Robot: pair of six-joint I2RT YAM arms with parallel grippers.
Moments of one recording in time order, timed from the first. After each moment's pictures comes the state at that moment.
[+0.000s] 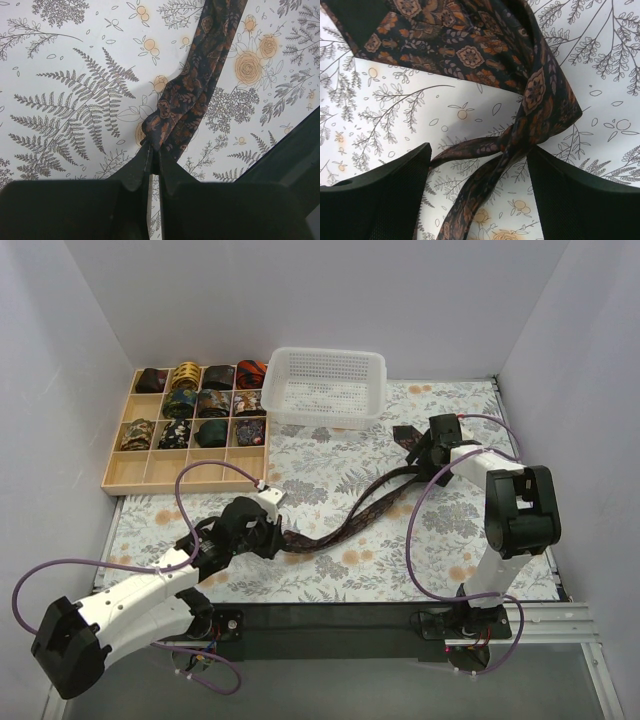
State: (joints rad) left arm -0.75 0.89 0.48 -0.30 0.08 -0.28; right arm 0.15 1.75 1.06 -0.29 0.14 0.76
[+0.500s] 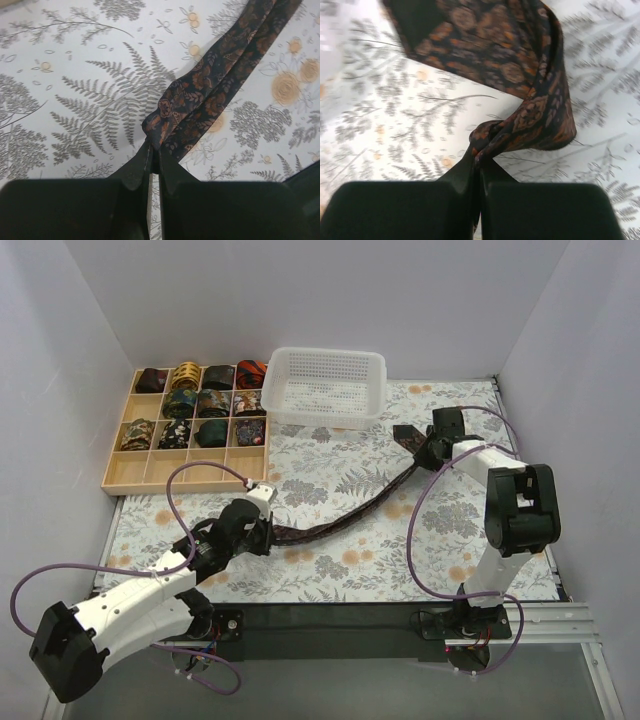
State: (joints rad) left arm -0.75 0.86 0.47 -0.35 -0.08 -0.34; right arm 0.14 1.77 1.11 -0.29 0.06 0.72
